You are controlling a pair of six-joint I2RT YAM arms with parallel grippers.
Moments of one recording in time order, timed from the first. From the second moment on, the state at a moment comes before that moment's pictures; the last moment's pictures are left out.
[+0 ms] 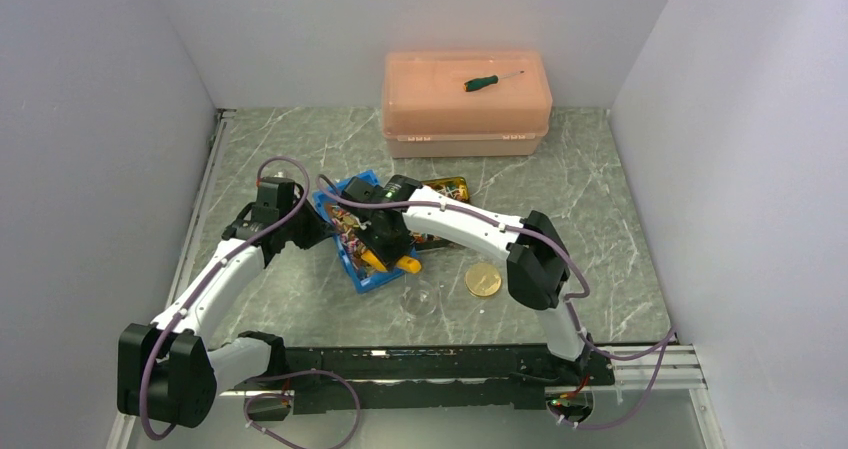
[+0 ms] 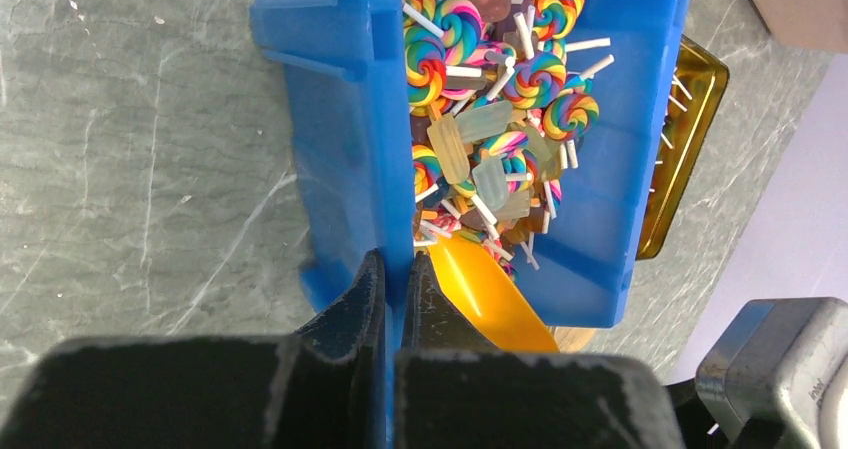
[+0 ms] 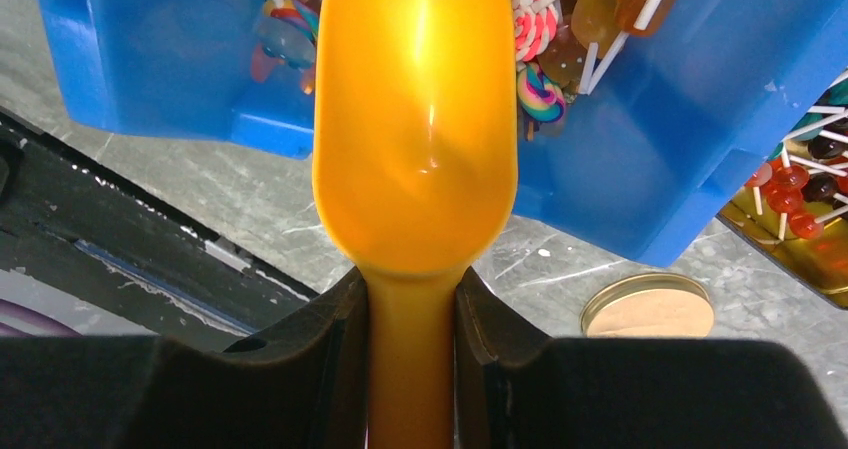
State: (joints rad) left arm -0.20 1.12 0.73 -0.43 0.16 -0.86; right arm 1.04 2.06 1.86 -1.14 0.02 0.30
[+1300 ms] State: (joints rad) left arm -0.25 1.10 0.74 -0.44 0.11 -0.80; right arm 1.10 1.82 1.18 -0.20 0.31 0.29
